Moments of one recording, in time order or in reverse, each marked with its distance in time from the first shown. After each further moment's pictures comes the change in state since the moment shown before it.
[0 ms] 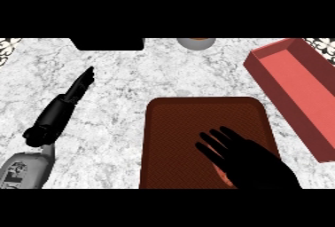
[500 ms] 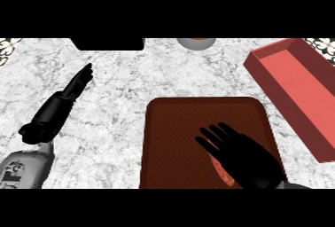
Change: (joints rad) left arm -0.013 -0.027 0.041 -0.028 -0.024 -0.035 0.043; right arm 0.022 0.042 0.007 0.142 0.174 -0.067 -0.119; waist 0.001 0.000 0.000
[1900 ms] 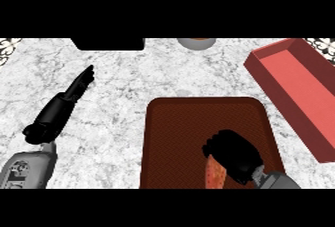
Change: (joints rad) left arm 0.003 -0.062 0.061 0.018 -0.067 -0.065 -0.025; right arm 0.023 0.101 -0.029 0.297 0.246 -0.199 -0.311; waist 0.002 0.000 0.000
